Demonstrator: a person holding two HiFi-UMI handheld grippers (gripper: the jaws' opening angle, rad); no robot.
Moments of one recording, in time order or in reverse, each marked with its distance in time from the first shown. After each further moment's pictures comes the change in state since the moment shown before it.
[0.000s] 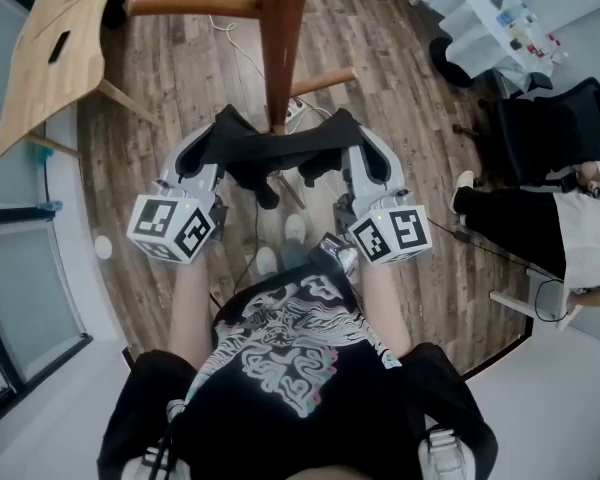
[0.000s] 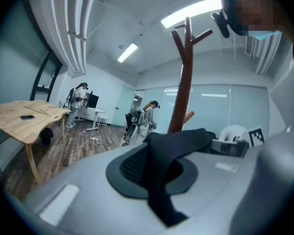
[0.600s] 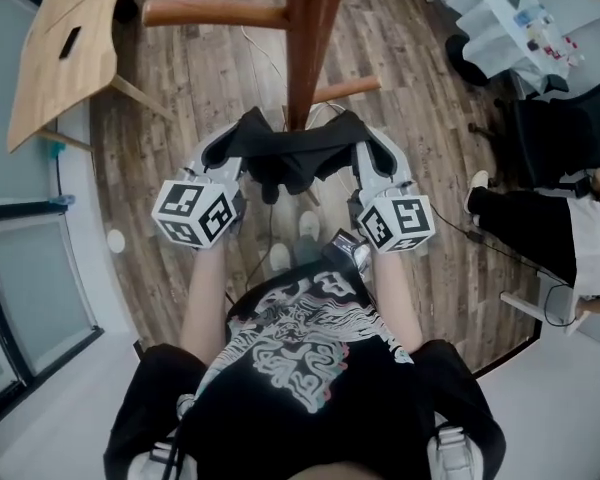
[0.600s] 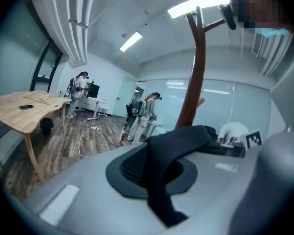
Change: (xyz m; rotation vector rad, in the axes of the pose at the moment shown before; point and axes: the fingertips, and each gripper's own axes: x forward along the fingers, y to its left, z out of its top) left arm 0.029 0.022 -0.034 -0.050 0.105 -0.004; right arm 0.029 -0.018 -0.050 -0.038 0.122 -0.009
